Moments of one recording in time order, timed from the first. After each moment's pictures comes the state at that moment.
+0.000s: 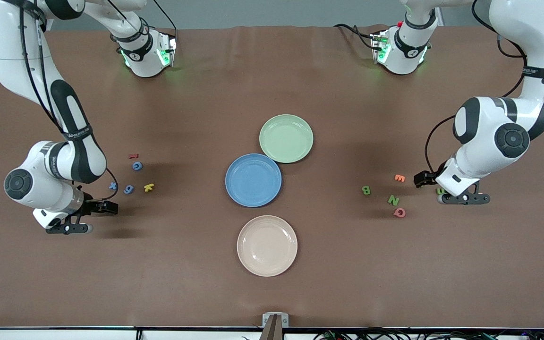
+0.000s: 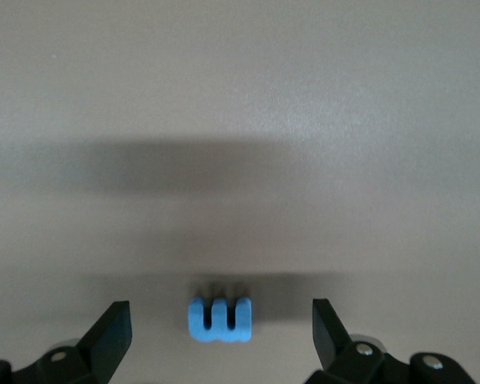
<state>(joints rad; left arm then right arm) 0.02 0.30 -0.09 -2.05 0.04 2.33 -0.07 -0.01 0.63 -0.09 -1.79 0.10 2.40 -0.19</state>
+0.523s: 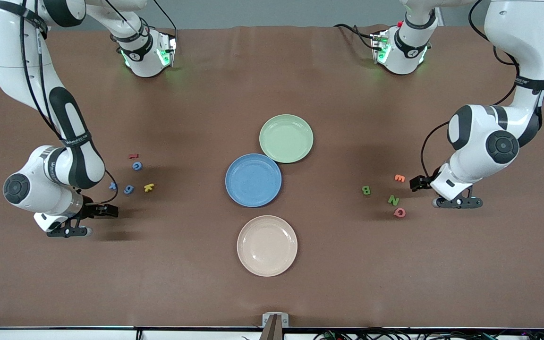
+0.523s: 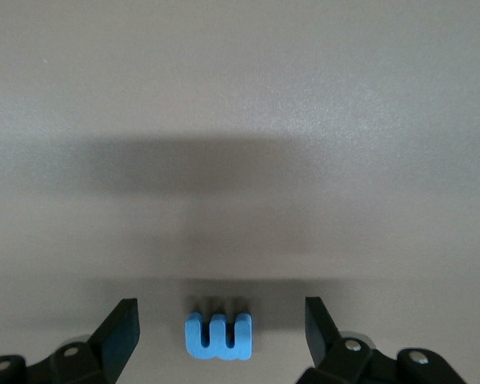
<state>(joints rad) 0.02 0.35 -0.09 -2.05 0.04 2.40 -0.07 -0.02 0.66 -0.09 -1.77 0.15 2.40 -0.22</state>
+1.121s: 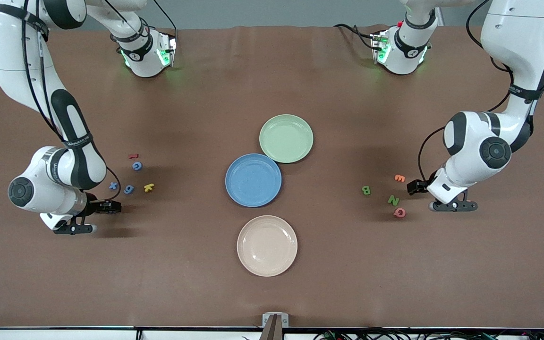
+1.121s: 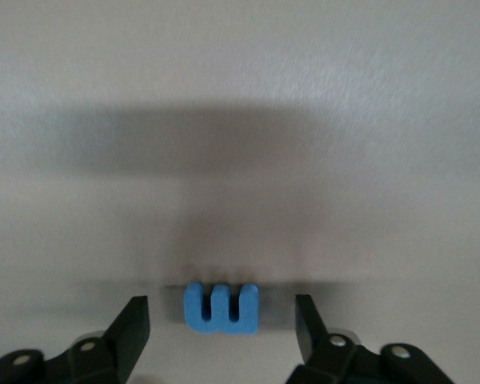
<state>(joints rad) 0.03 0.41 -0.09 -2.05 0.04 2.46 -0.07 -0.02 0.67 -0.09 -1.78 0.15 2.32 -0.23</state>
